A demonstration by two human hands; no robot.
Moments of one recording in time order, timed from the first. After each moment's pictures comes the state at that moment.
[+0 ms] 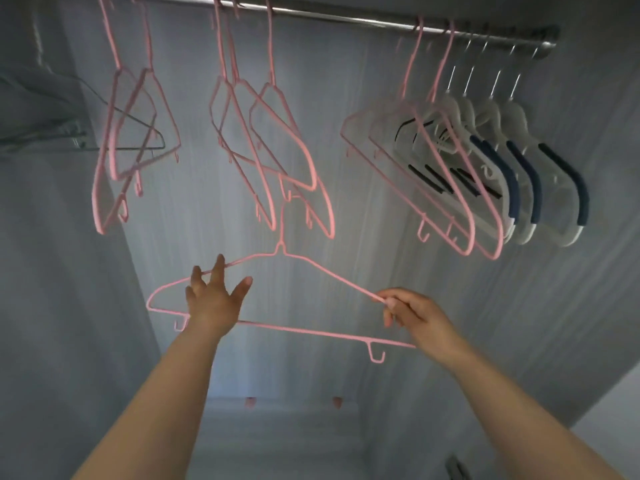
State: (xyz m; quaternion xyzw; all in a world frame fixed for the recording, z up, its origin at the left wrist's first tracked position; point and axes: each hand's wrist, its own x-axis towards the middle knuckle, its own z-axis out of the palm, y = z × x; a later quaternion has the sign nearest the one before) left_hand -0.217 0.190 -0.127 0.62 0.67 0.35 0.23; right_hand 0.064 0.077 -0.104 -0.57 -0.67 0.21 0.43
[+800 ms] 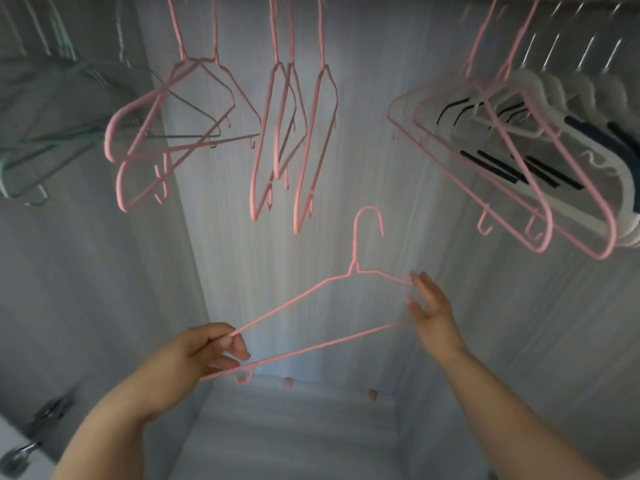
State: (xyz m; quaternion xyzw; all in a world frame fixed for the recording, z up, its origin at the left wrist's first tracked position) left_hand -0.304 0.071 -0.111 0.62 0.53 0.32 0.49; right_hand 0.047 0.126 -0.161 -0.65 -0.59 0.15 0.45
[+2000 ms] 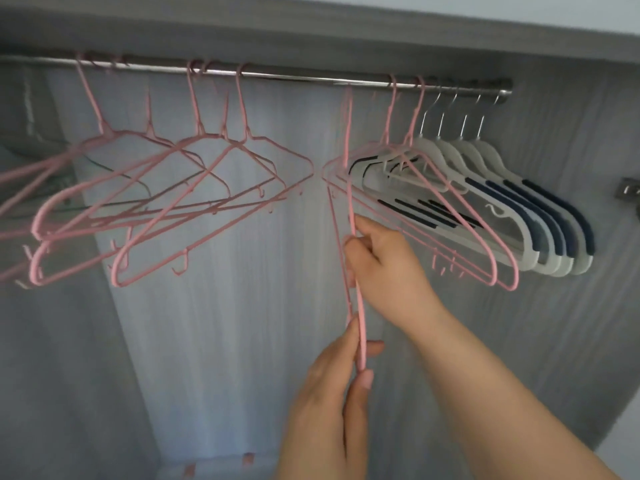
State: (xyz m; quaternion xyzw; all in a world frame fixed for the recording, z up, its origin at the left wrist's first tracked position) left_hand -0.134 0.038 -0.045 0.70 0.29 0.53 0.37; right_hand -0.038 0.073 0.040 -0.54 -0.64 0.09 0.53
